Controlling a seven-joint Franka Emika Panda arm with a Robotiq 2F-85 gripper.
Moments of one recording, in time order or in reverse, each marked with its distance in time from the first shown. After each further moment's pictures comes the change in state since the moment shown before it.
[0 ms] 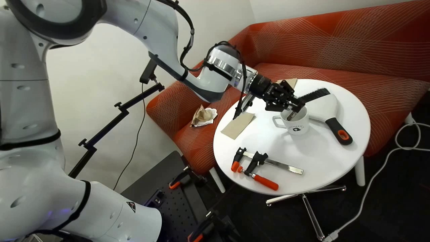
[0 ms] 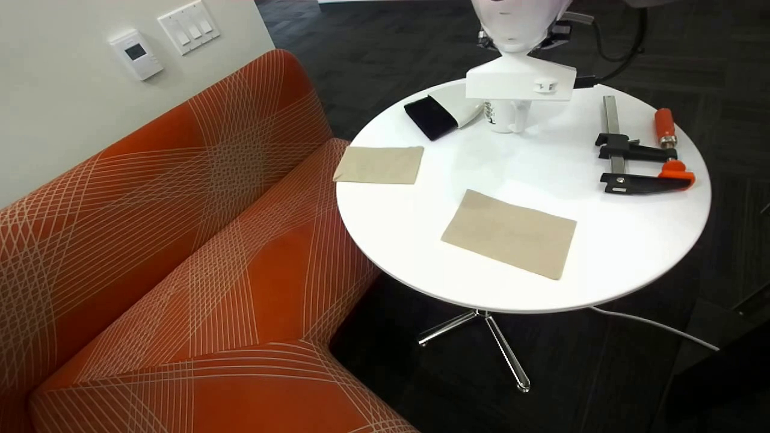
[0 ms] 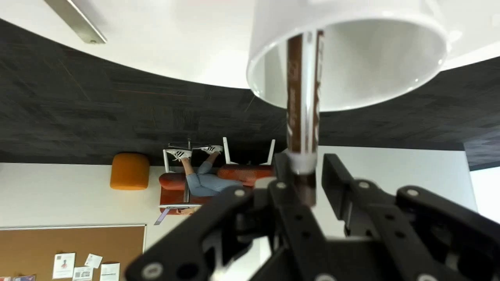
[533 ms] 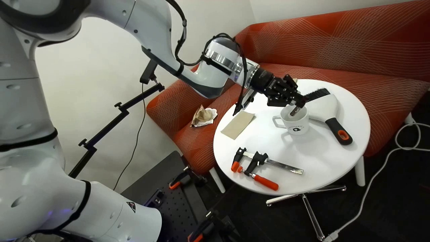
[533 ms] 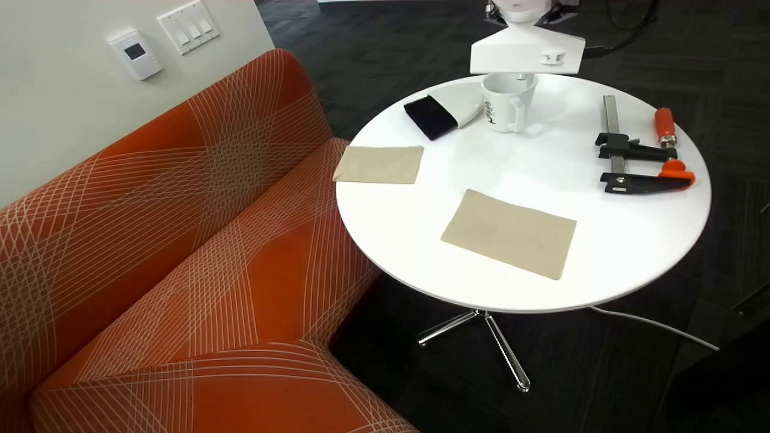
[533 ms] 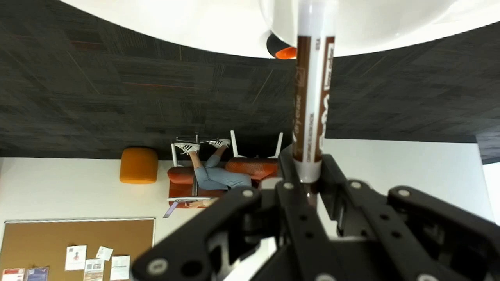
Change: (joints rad) arm 0.005 -0.064 -0.039 -0.031 0.027 0.000 -0.041
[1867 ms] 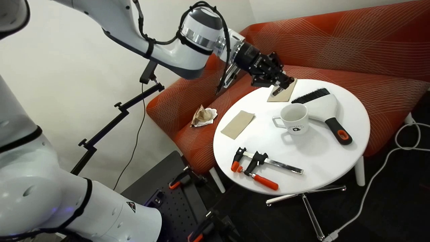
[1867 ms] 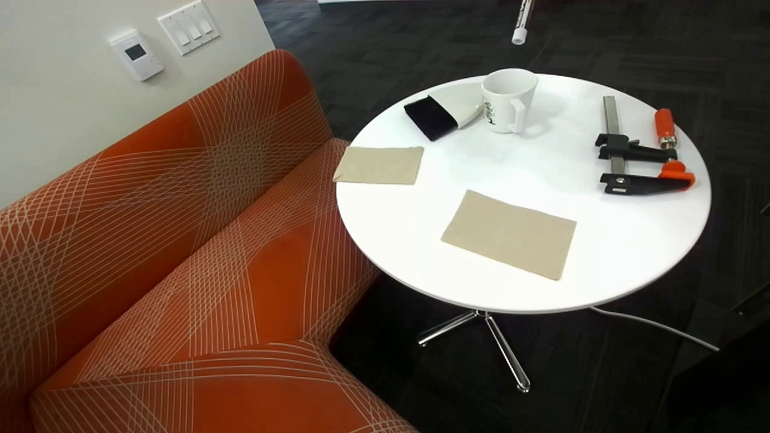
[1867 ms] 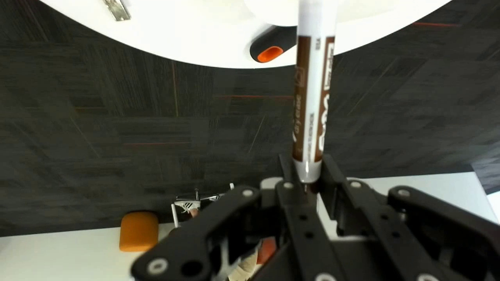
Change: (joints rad) arm 0.132 -0.251 -0.160 -0.136 0.252 0.186 -0.161
